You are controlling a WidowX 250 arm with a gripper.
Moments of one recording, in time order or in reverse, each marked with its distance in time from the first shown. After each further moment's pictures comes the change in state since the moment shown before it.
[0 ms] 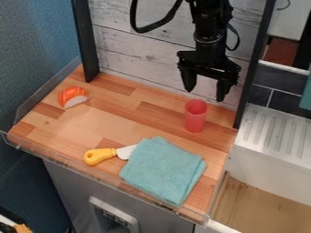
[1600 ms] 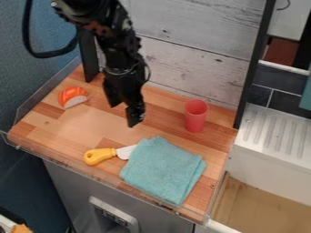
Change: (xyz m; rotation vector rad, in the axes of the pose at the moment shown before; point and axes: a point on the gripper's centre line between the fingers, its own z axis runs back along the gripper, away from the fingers) arm -0.097 0.109 -0.004 0.153 0.012 -0.351
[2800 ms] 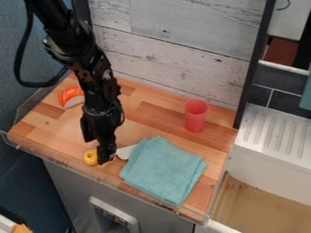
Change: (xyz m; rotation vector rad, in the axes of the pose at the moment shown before) arm -0.062 -0.002 -0.056 -0.015 0.176 -0.103
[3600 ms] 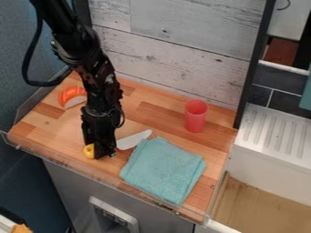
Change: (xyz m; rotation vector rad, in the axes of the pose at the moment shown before) arm 0.003 0.011 -0.010 0.032 0.027 0.078
